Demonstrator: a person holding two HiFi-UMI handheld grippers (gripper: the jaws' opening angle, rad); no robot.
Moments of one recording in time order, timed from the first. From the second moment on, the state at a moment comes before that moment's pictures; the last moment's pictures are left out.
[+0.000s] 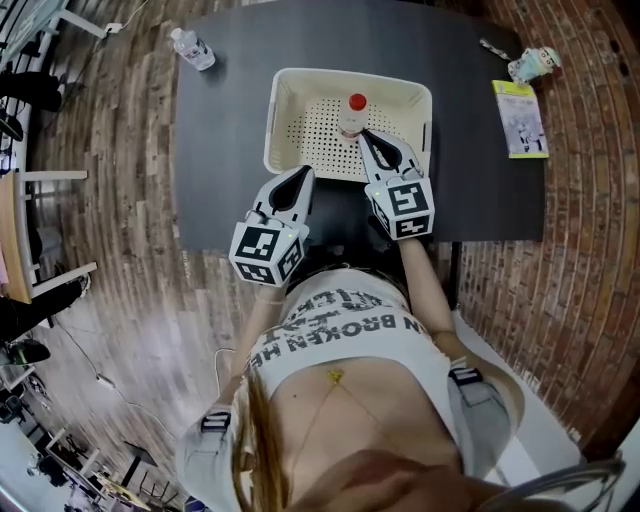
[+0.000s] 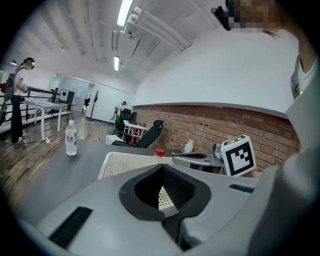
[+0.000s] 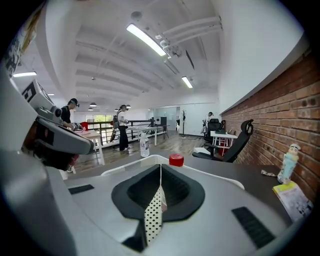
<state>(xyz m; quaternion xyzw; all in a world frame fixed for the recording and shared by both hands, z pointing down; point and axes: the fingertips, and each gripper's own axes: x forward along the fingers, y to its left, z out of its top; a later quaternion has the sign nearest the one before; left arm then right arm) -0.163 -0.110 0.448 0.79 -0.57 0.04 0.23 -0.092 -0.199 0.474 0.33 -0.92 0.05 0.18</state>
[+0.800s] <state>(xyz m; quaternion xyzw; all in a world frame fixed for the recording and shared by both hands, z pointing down) -0.198 -0.085 0.470 0.74 -0.61 0.04 0.26 -0.108 -0.253 0.506 0.35 -0.91 0.08 0.19</state>
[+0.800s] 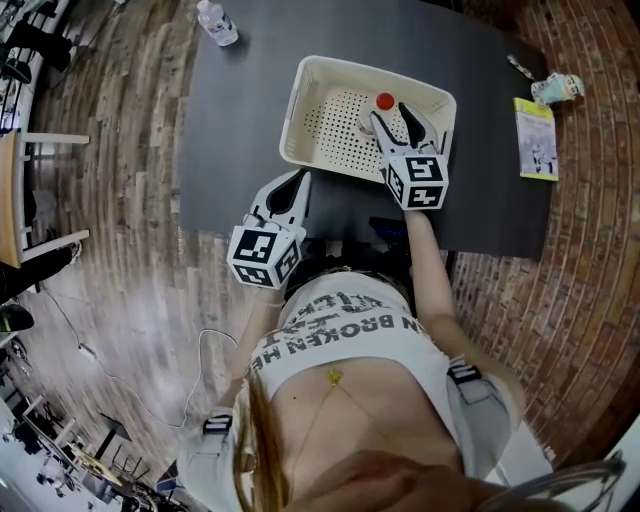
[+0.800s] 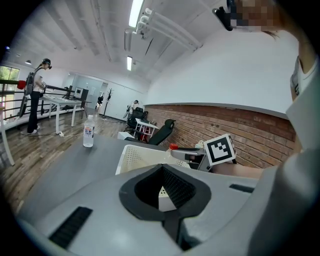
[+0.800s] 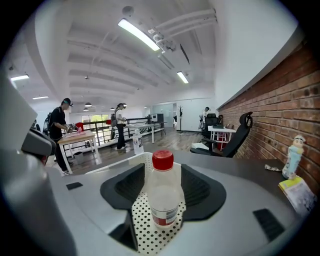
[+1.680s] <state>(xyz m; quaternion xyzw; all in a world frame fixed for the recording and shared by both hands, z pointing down) -0.209 -0.075 0.468 0.74 -0.62 0.04 0.26 -0.121 -0.260 0.504 0.34 -0.92 0.06 0.18</state>
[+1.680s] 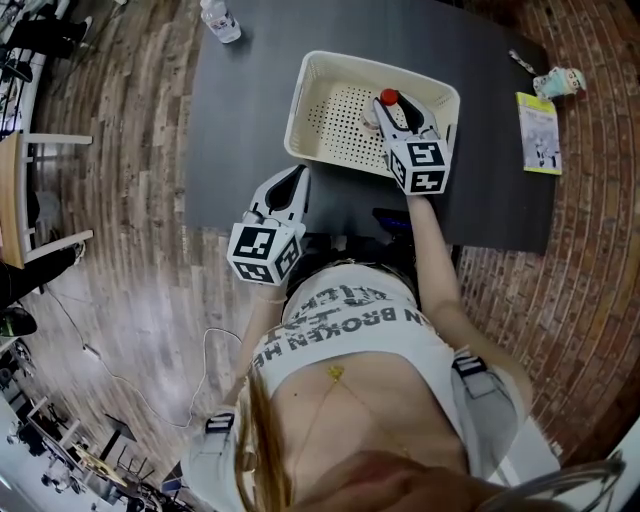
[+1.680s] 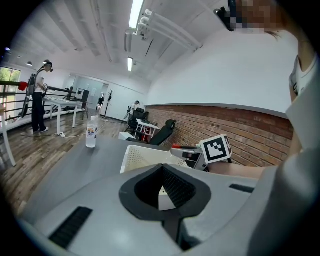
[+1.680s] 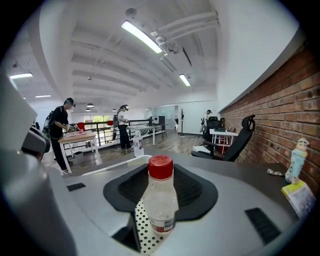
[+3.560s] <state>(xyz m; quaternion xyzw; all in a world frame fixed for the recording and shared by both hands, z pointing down) -0.178 -0.070 0.465 0.79 -0.56 0.04 0.25 -0.116 -0.204 0.366 0.28 -0.95 -0.01 0.14</state>
